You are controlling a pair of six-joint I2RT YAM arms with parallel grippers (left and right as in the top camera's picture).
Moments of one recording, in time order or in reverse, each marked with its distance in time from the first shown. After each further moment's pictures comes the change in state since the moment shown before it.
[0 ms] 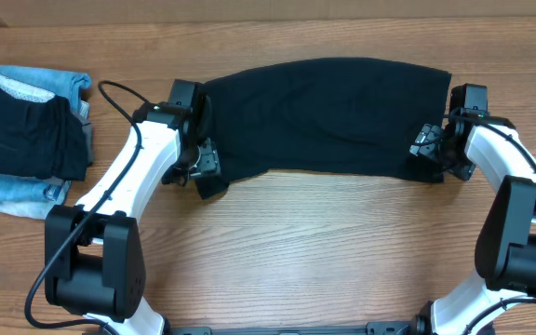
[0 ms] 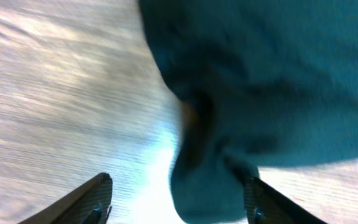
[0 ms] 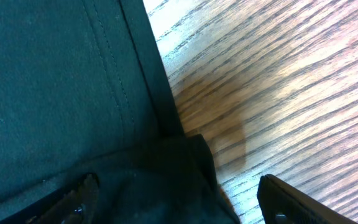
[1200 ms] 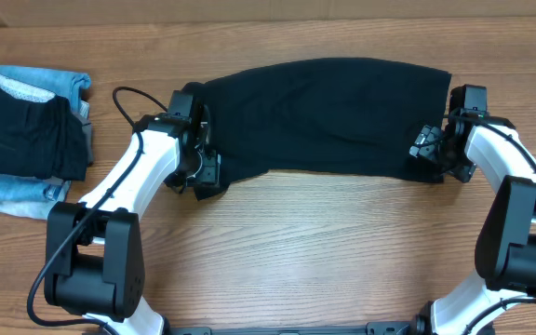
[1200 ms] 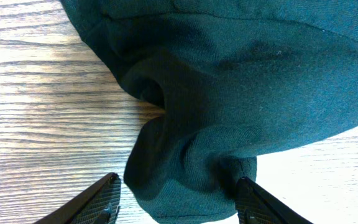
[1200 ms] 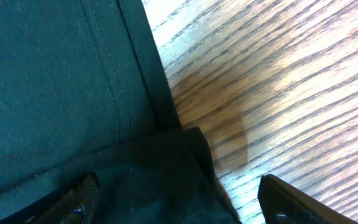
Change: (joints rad) left arm 0.013 0.001 -0.100 0.112 0.086 0.239; right arm 0.000 0.000 0.000 -0.018 0.000 0.000
